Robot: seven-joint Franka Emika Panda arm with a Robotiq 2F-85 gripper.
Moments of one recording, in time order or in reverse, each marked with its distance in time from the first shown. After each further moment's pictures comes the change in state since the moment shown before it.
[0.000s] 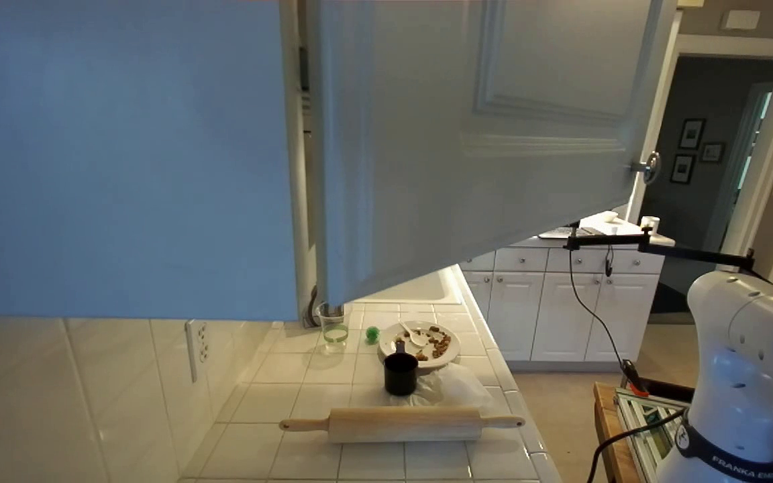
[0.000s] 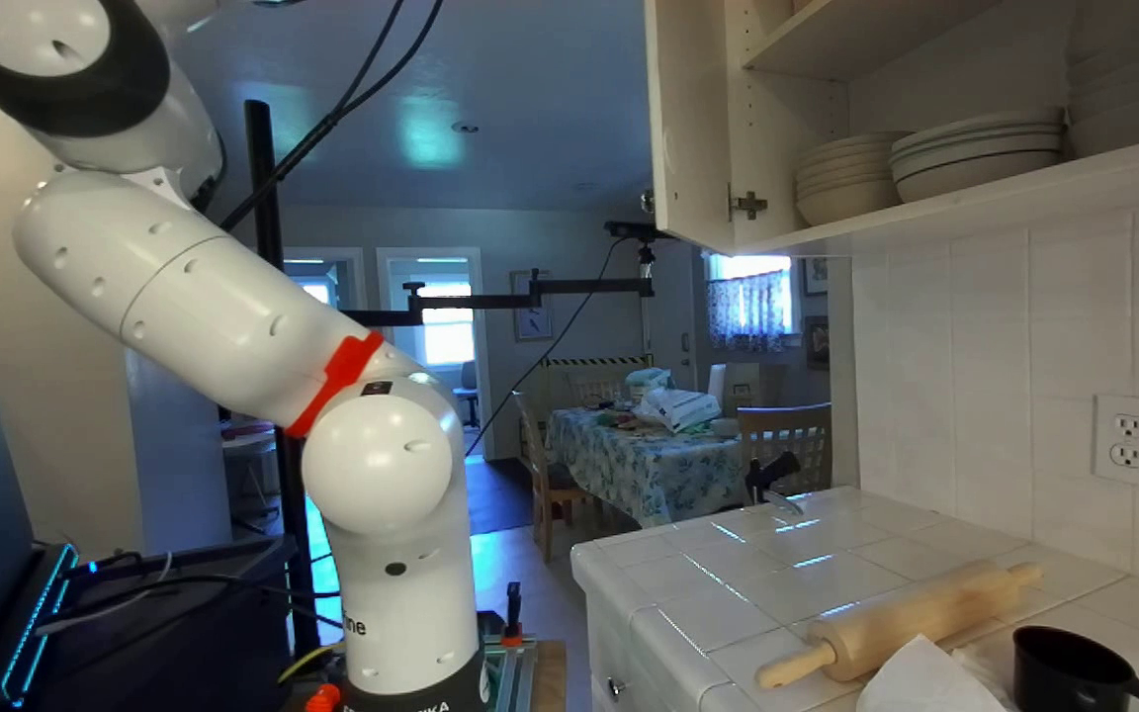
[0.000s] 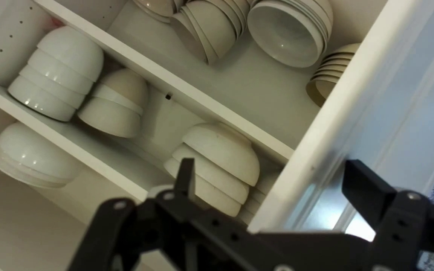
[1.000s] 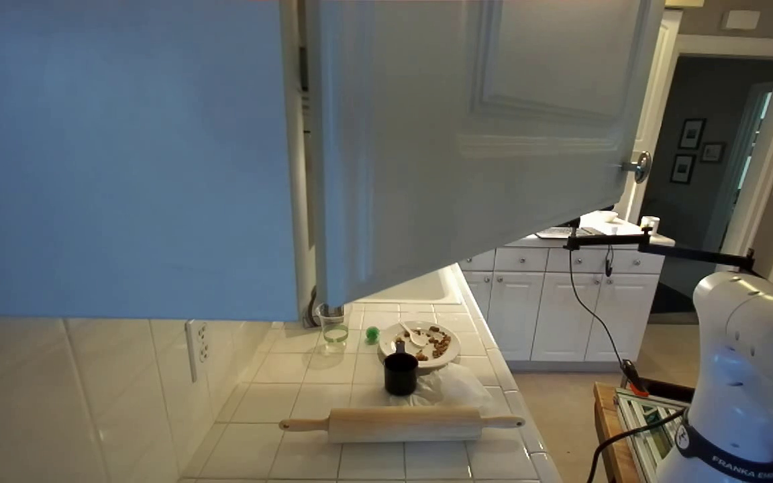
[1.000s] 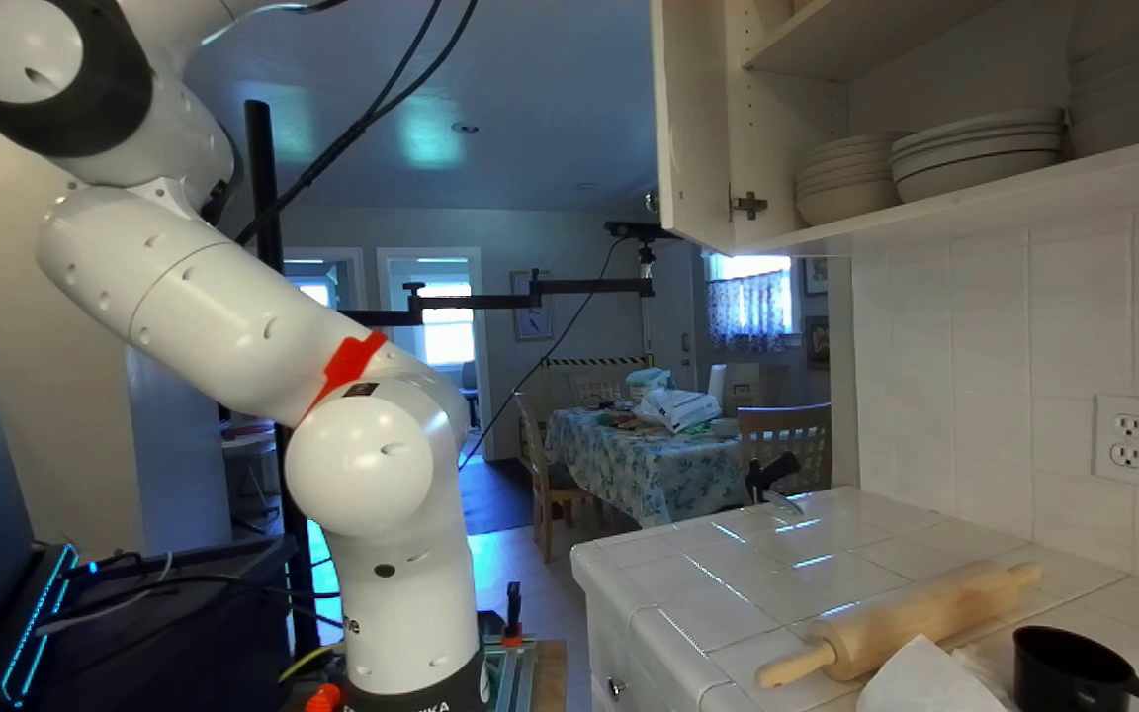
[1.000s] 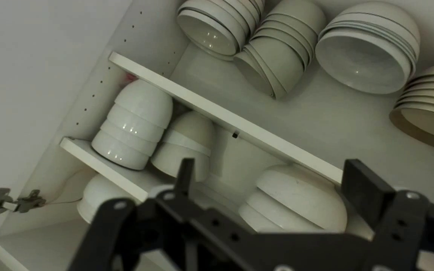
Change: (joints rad) arm -0.111 -0.025 -0.076 -0.123 -0.055 0.122 0.066
